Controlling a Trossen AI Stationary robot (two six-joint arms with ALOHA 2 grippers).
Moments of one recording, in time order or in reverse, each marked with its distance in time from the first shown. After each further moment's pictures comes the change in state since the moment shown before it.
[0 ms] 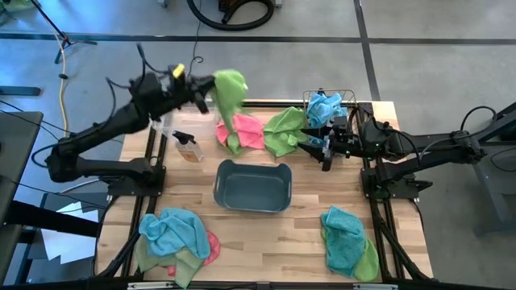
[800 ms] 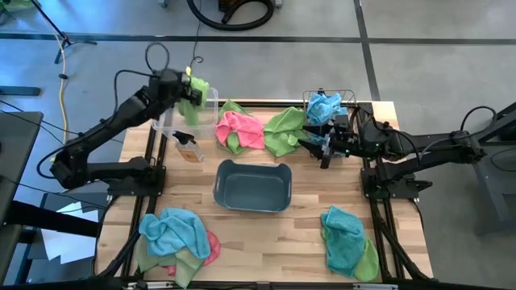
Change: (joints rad) left arm 0.266 0.045 -0.109 -0.433 -0.351 0.055; right arm 0.000 0.000 0.000 0.000 0.060 -0.001
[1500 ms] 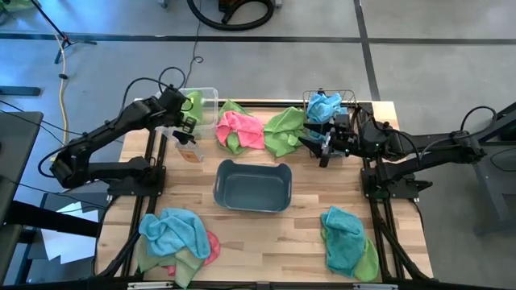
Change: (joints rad) left arm -0.009 -0.003 -0.073 -0.475 0.055 -0.088; right arm 0.000 0.000 0.000 -0.001 0.044 -0.036
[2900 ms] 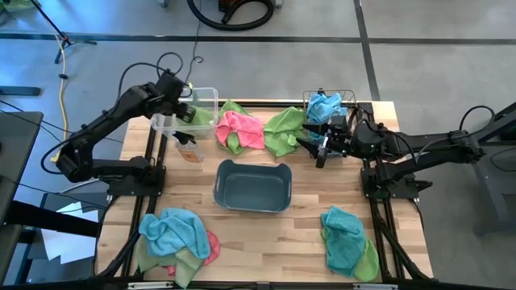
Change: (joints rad) left arm 0.065 0.100 0.228 -0.119 0.059 0.077; right arm 0.000 0.024 0.000 -0.022 0.024 -0.012
